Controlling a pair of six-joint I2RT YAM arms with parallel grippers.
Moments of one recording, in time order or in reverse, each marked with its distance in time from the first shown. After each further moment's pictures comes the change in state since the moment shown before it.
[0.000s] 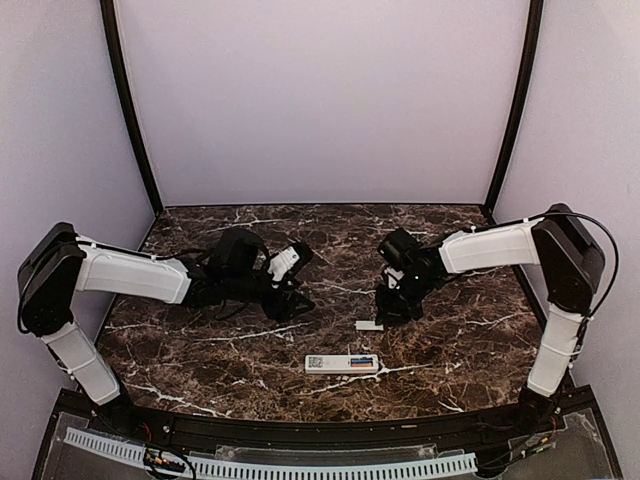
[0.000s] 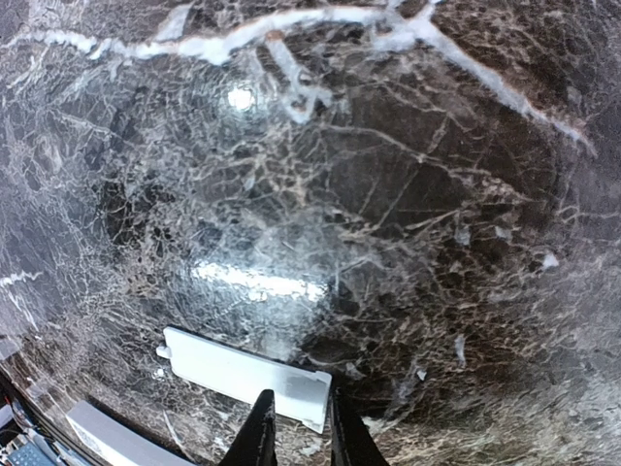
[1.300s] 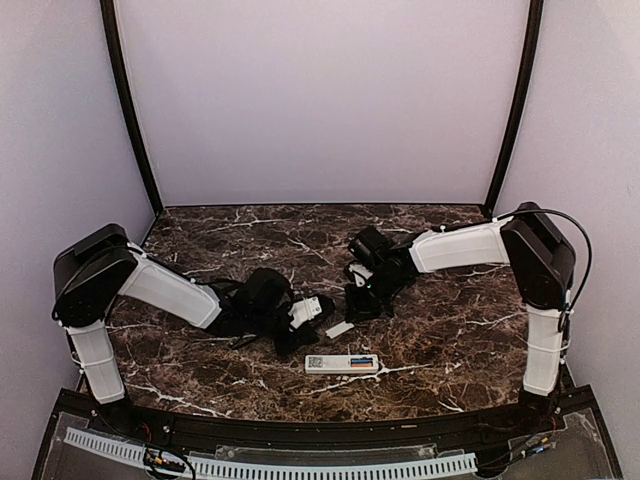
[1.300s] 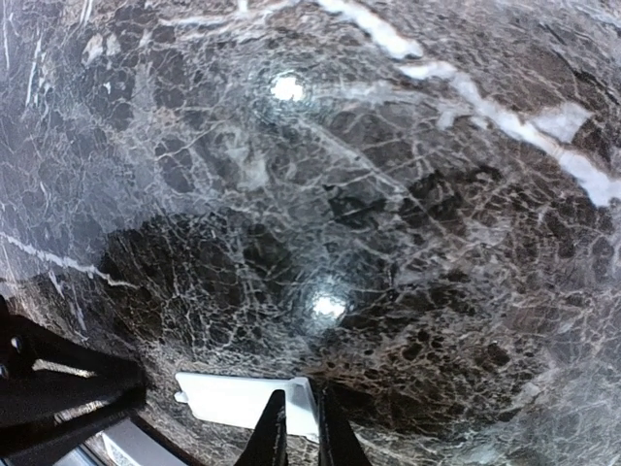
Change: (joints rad) left arm -0.107 0.216 -0.042 0.090 -0.042 0.177; right arm 0.087 0.161 0.188 0.048 -0.047 -0.145
